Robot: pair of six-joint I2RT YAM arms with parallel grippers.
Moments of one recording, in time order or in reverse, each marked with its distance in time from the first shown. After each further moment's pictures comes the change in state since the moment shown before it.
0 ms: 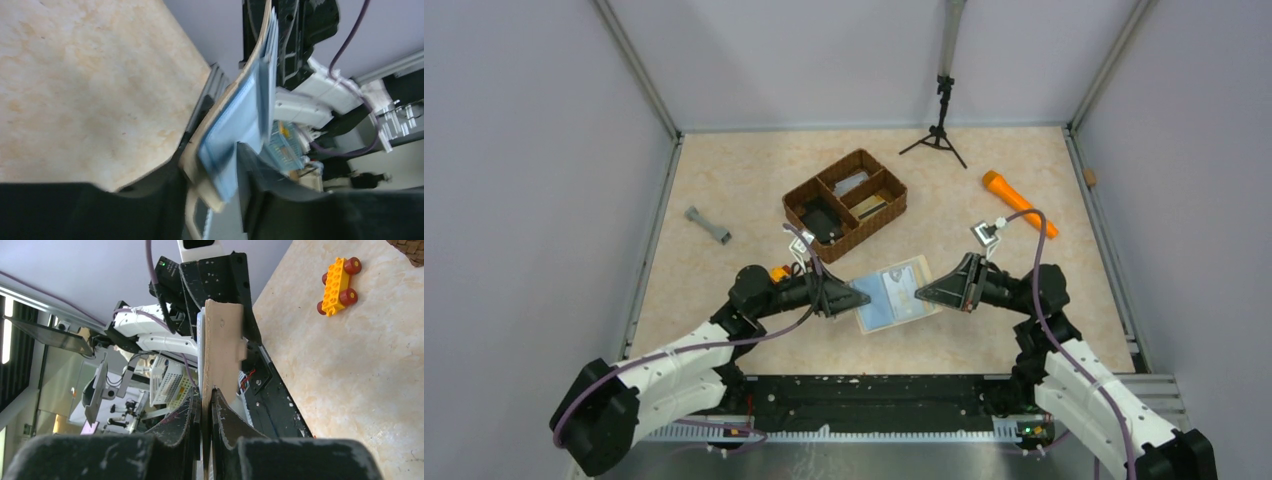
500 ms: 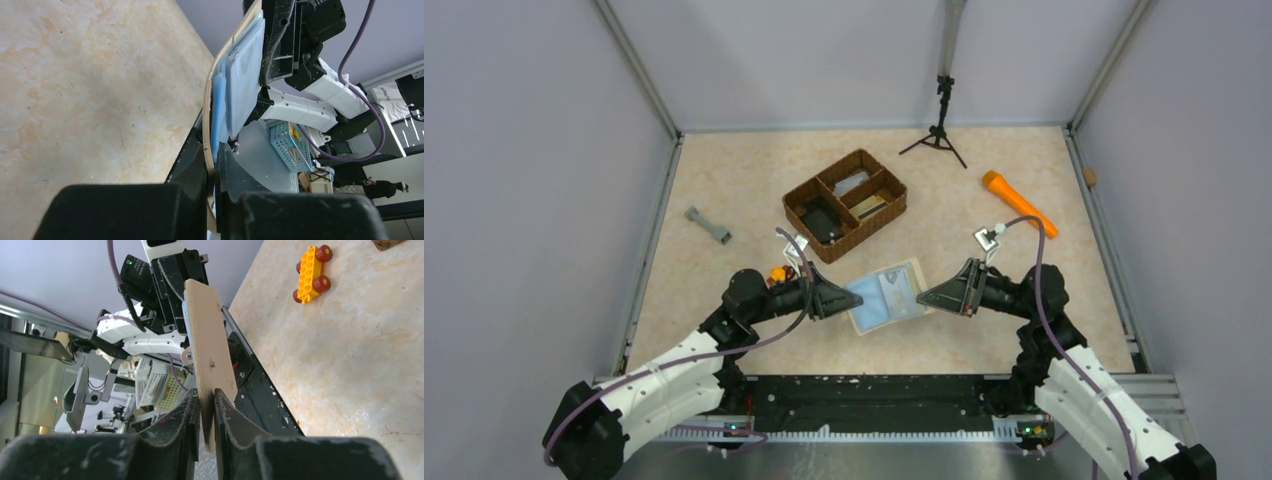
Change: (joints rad) left arm -0.005 -0.108 0.001 -0.146 -0.030 0.035; right arm -0.002 -0.072 0.007 -0.212 0.026 -0.102
